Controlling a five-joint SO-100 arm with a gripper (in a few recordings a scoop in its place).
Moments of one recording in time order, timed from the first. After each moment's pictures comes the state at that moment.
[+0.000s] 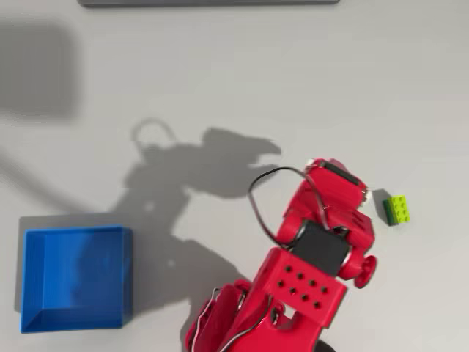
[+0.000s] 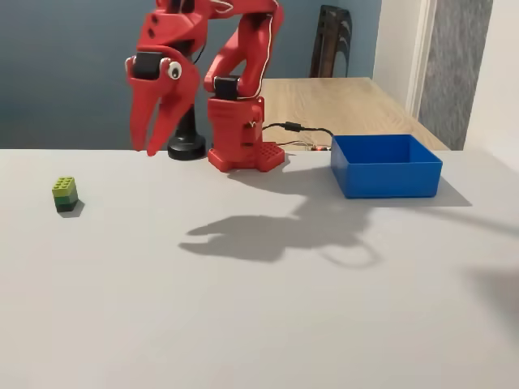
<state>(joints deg) 36.6 137.5 141.4 53.3 2.8</state>
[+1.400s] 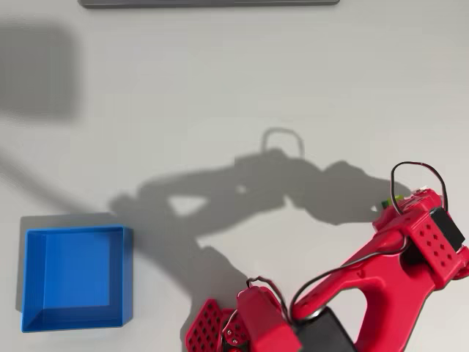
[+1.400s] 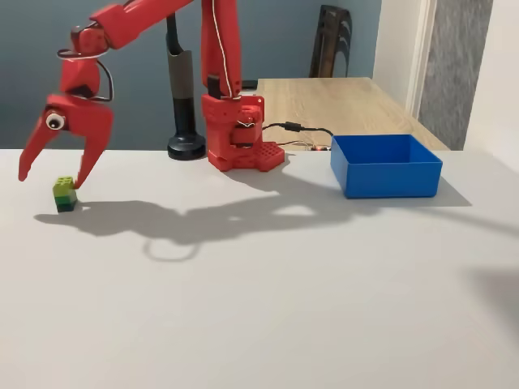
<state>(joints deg) 60.6 93.1 120.8 40.3 9.4</state>
